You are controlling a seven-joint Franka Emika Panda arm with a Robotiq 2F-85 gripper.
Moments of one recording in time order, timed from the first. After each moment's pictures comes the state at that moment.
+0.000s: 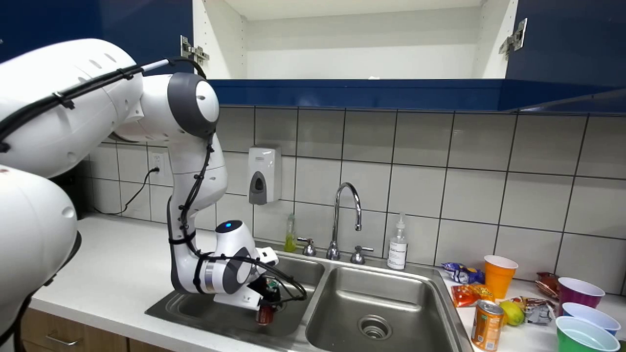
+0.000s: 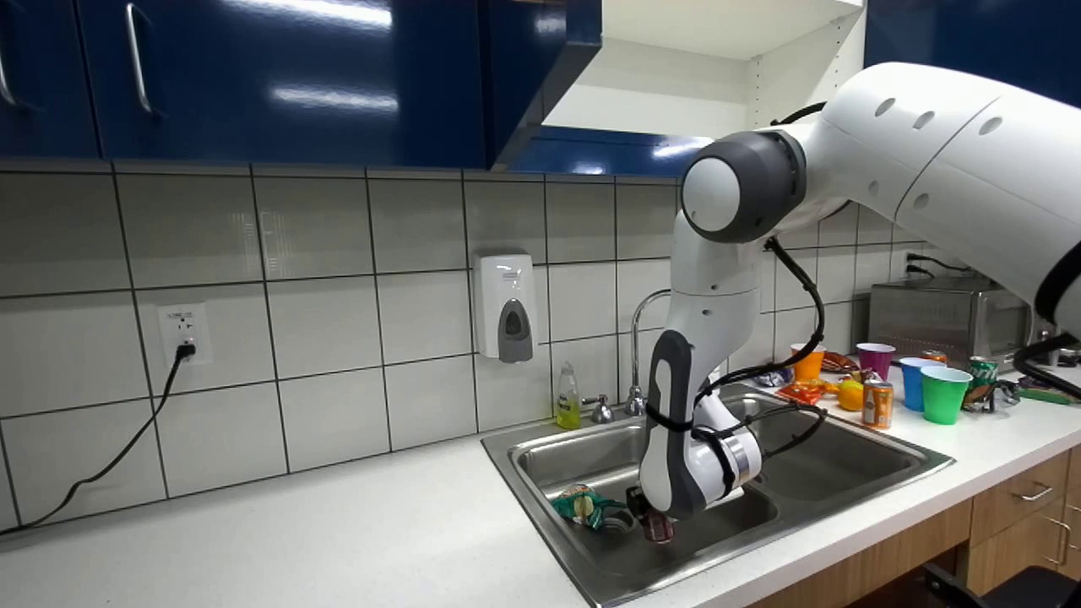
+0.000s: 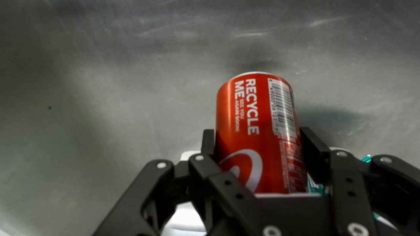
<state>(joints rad) 0.23 0.94 -0.21 -2.12 0.05 3.46 0.05</state>
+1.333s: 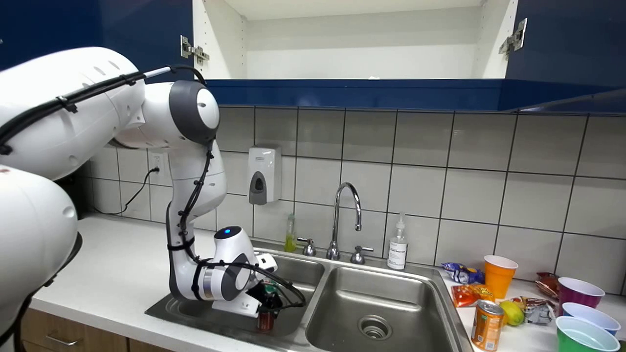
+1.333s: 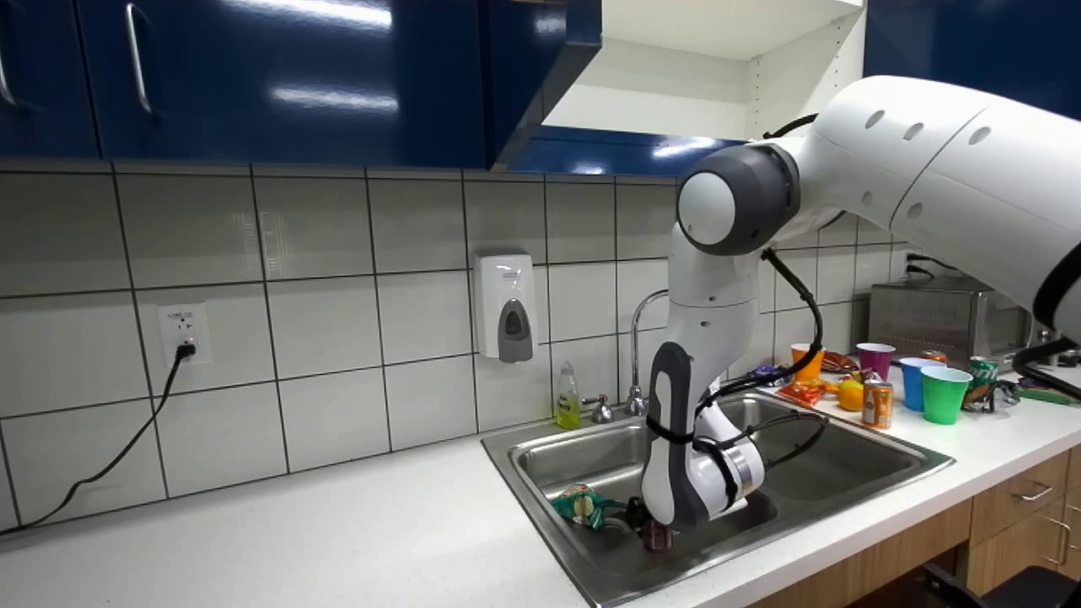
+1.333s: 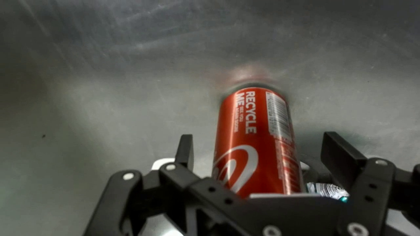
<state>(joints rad) 0.23 0.98 -0.21 -2.11 0.06 3.46 0.05</state>
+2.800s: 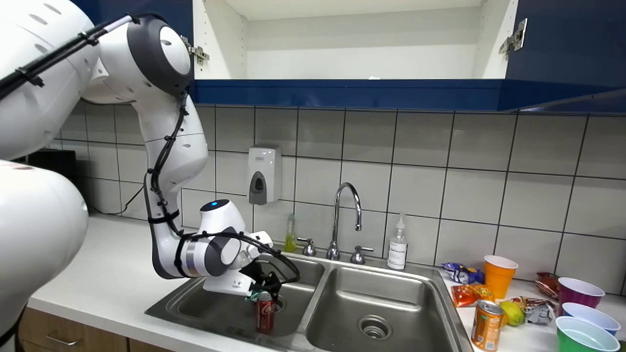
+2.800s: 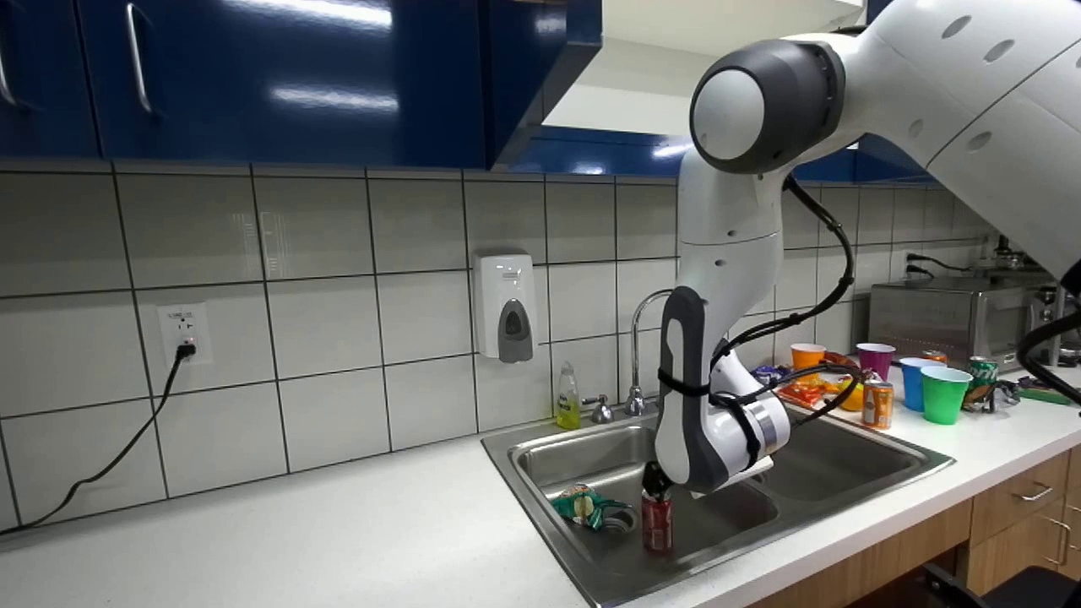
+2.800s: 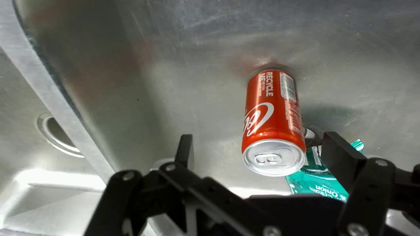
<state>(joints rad) 0.40 0.72 -0.35 -2.39 0.13 3.45 0.03</state>
